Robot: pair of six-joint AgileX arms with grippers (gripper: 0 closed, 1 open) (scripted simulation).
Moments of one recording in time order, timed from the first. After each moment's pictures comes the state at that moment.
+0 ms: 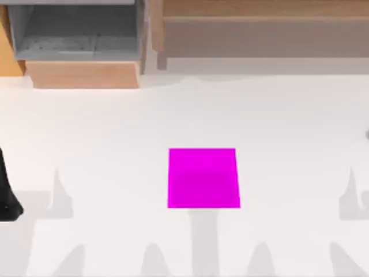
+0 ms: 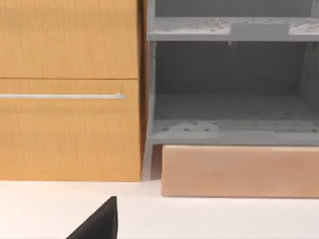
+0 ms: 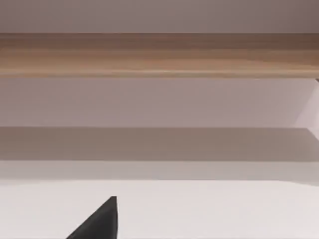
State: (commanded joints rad) left arm 0.00 0.00 0.00 0.00 0.00 0.00; right arm 0.00 0.00 0.00 0.00 0.00 0.00
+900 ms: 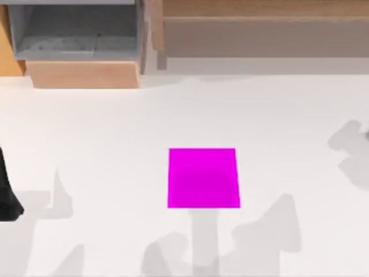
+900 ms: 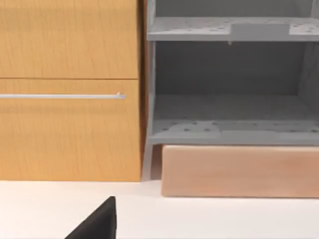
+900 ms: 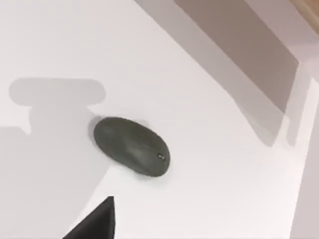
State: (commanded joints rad) left arm 0.00 0.00 0.00 0.00 0.00 0.00; right arm -0.05 0.91 0.81 -0.54 0.00 -0.79
